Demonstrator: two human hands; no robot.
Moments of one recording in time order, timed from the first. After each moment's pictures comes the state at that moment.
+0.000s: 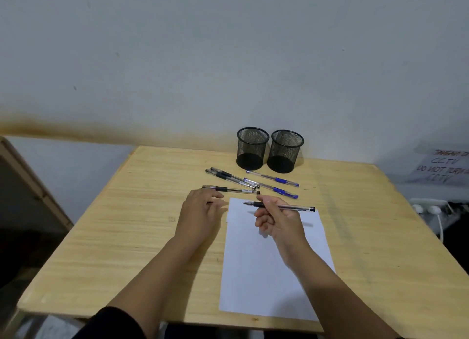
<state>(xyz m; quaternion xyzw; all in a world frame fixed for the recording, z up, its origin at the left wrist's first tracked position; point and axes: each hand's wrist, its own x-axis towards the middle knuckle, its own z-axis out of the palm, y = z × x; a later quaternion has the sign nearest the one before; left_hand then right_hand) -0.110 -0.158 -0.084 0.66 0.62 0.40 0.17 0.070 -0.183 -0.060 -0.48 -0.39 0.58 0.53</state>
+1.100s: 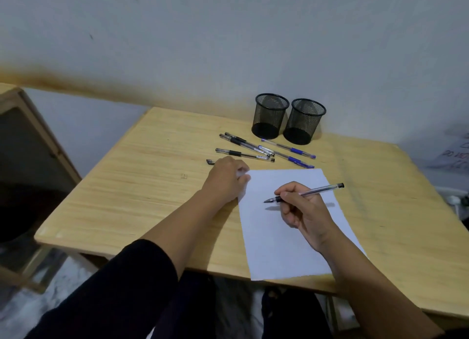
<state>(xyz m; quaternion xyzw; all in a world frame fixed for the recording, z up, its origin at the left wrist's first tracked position) -0.091 -0.145 -0.107 0.71 0.63 0.26 0.18 0.101 -0.205 -0.090 -0.43 -0.50 0.61 0.45</state>
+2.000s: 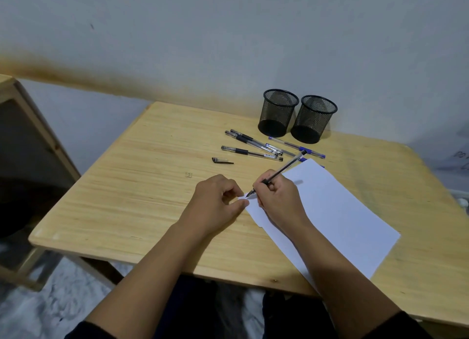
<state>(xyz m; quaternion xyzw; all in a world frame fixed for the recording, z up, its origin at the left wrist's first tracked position) -0.118 -0.211 -0.107 0.69 0.60 0.35 0.20 0.035 -0.186 -0.094 -0.55 -0.65 0.38 0.38</state>
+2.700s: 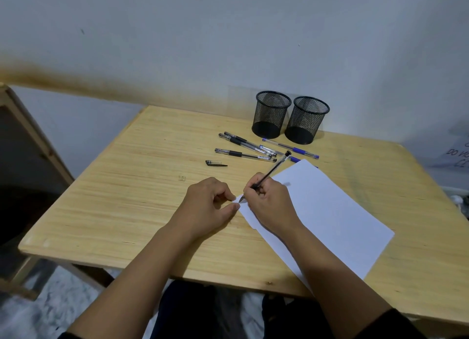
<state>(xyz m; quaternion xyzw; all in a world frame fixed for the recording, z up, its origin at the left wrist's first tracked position) -0.124 -0.211 -0.108 0.71 0.59 0.33 0.20 0.033 -0.189 -0.093 -0.54 -0.68 0.36 0.35</state>
